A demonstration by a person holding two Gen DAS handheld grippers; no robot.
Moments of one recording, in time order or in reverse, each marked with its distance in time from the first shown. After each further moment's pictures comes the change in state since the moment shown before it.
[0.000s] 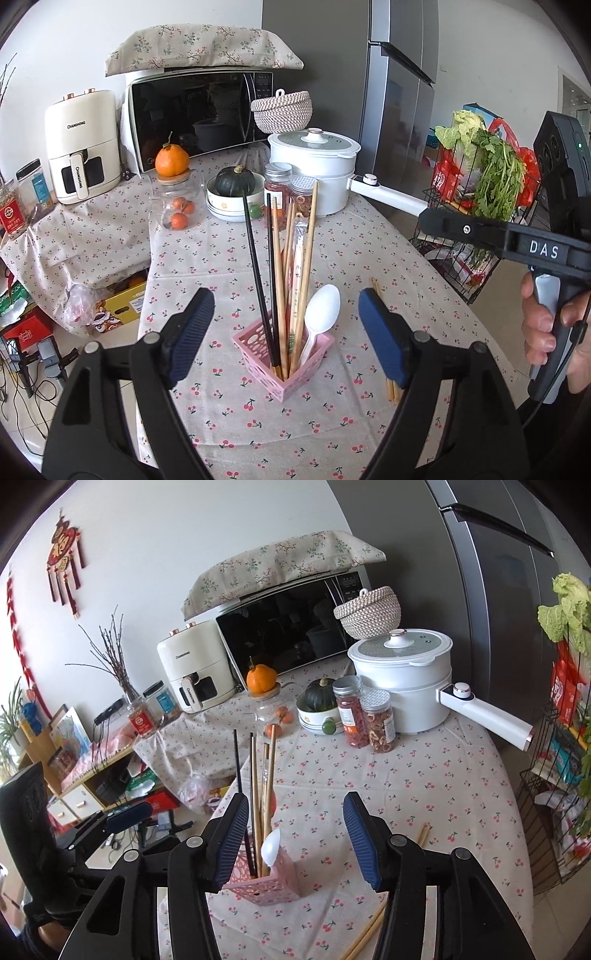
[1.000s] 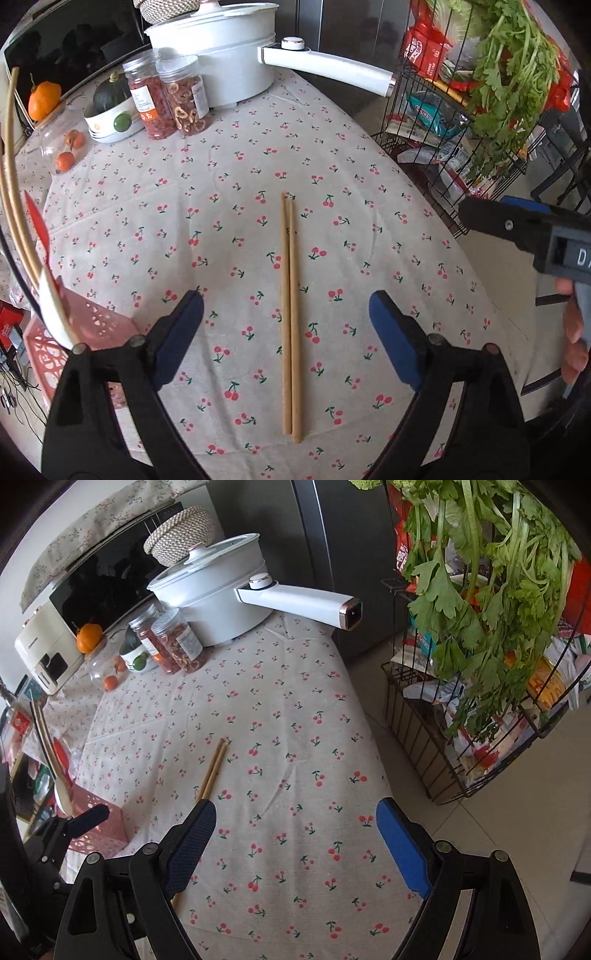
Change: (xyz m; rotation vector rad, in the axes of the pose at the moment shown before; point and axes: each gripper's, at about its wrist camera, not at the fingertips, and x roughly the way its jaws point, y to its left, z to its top) left arm 0.164 -0.140 -0.017 0.069 0.431 -0.061; right arm 0.005 -0.184 -0.047 0.225 0.322 -0.401
